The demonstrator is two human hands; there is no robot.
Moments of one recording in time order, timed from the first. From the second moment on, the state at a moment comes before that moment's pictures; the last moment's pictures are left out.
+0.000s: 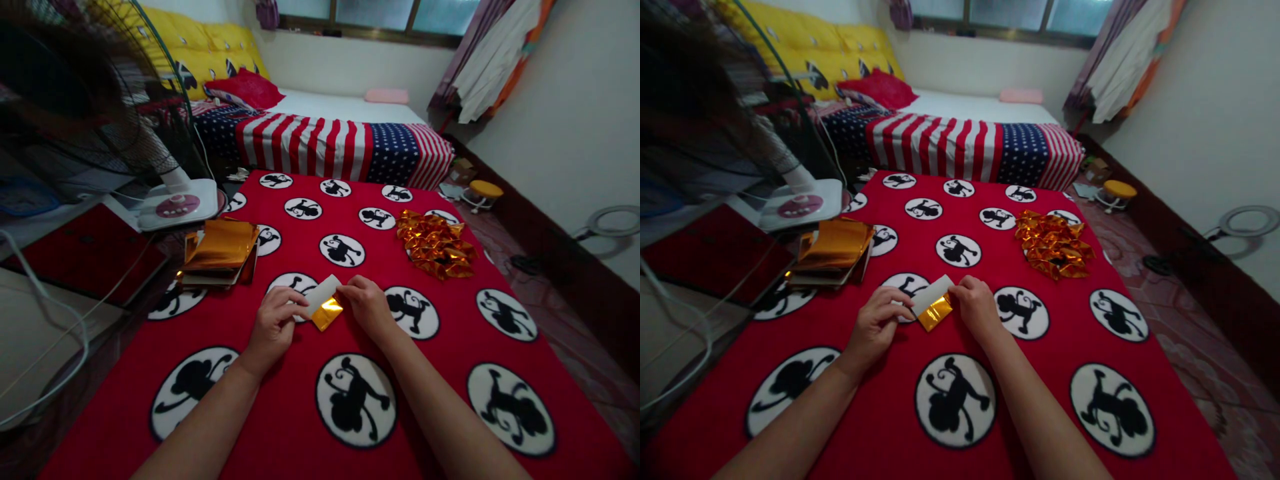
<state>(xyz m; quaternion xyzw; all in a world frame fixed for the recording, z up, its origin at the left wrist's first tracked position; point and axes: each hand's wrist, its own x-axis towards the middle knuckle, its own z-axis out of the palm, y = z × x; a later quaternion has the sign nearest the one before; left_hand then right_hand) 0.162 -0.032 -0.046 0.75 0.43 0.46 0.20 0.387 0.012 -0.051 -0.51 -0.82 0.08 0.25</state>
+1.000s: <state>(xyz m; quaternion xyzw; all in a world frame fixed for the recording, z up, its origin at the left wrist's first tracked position) 0.179 -0.039 -0.051 0.84 0.34 0.33 0.27 0.374 -0.035 -0.049 -0.52 -0.78 0.13 0.31</state>
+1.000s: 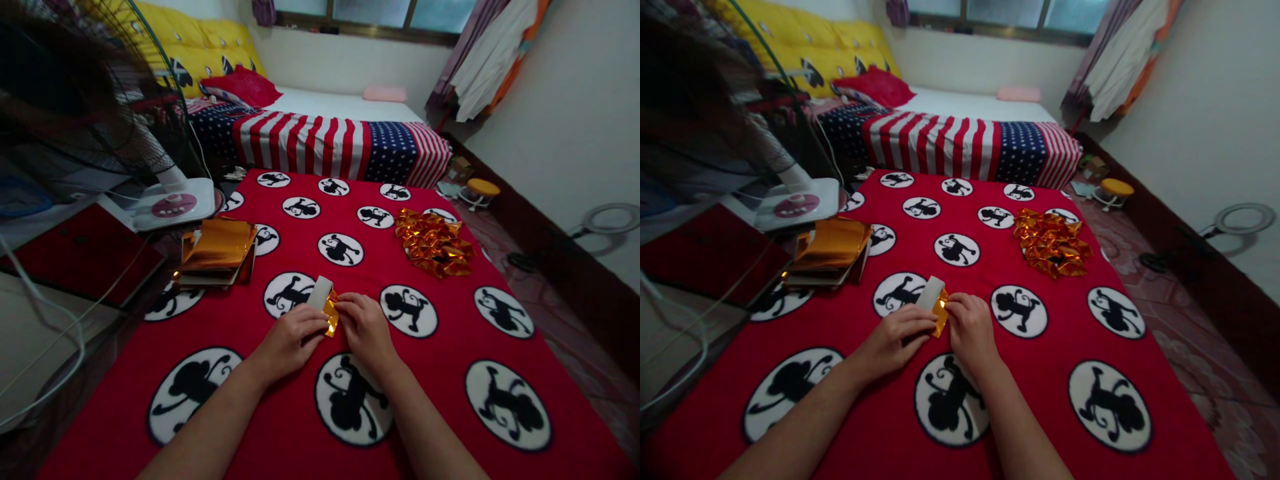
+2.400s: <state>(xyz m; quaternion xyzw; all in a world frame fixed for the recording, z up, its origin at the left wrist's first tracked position) 0.195 -0.037 -0.039 0.85 0.44 0.23 0.17 0.363 -0.044 -0.052 -0.55 -0.79 0.07 0.26</state>
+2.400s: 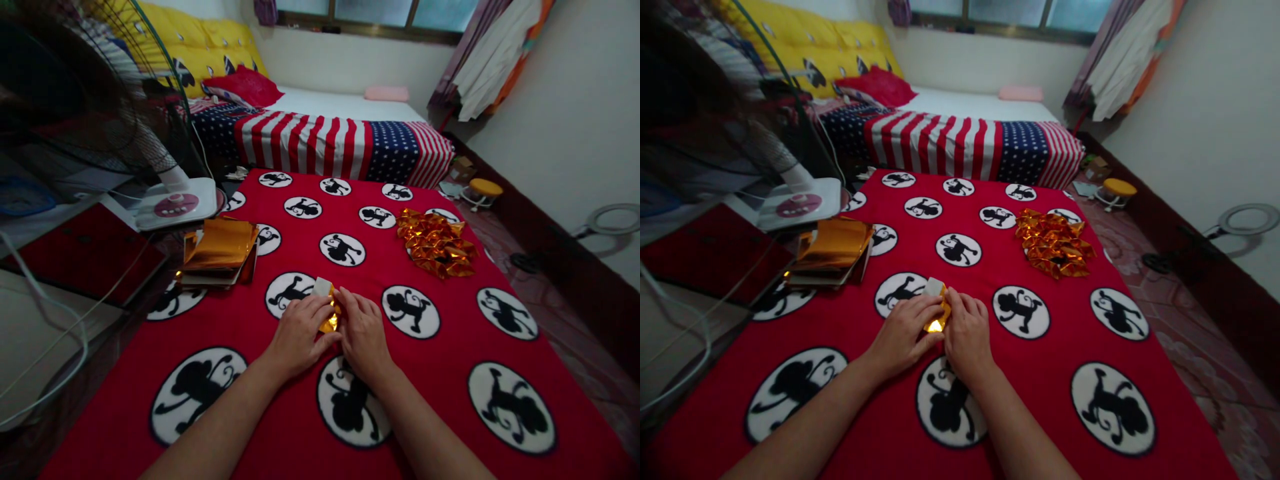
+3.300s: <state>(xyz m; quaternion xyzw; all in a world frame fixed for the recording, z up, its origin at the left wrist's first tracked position) 0.191 -0.039 -0.035 0.83 0.46 0.25 0.20 0.376 -0.046 -0.054 -0.54 -0.73 0.22 0.35</state>
